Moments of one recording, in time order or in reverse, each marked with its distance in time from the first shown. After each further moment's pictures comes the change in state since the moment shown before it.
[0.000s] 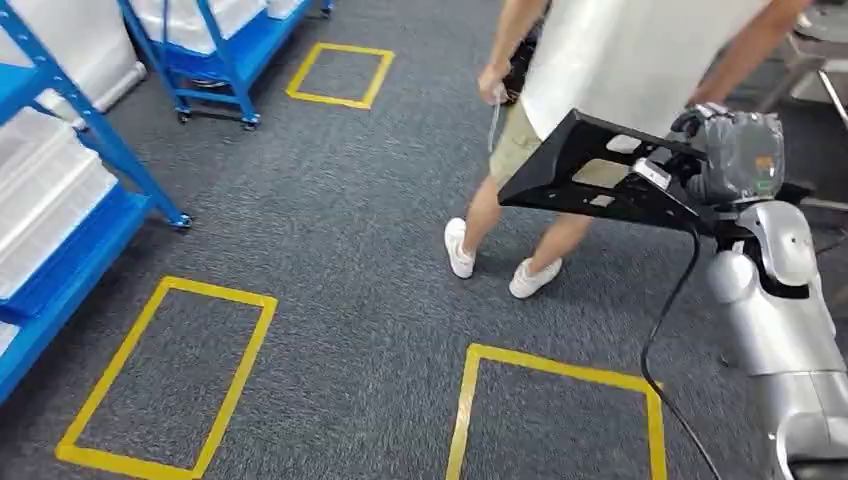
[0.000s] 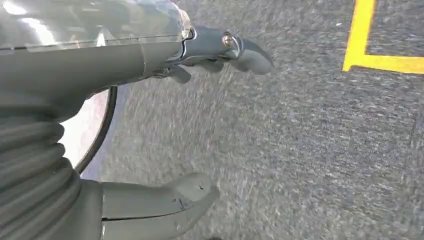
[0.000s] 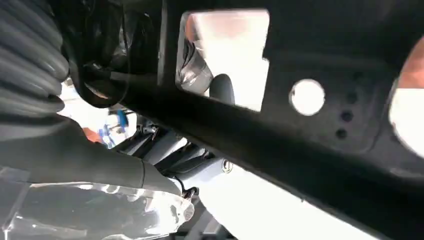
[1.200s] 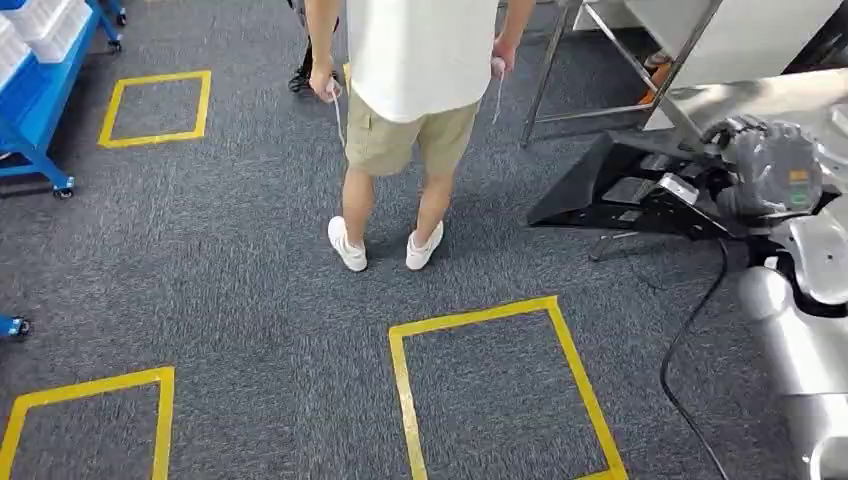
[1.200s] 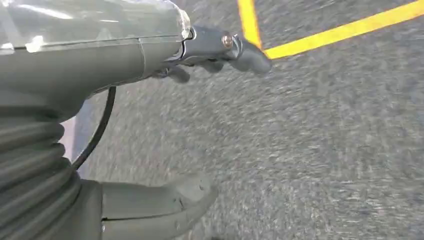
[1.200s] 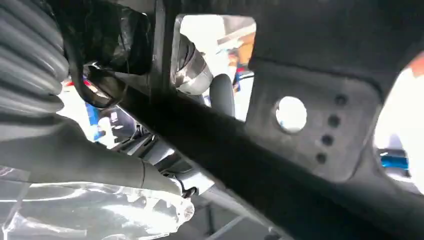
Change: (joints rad) left arm -0.007 -0.006 0.006 0.000 0.006 -0.003 -0.012; right arm 0.068 -0.084 -0.037 -0.054 -0.011 -0.003 0.017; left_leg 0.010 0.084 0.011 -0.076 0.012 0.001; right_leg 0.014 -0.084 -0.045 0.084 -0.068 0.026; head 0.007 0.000
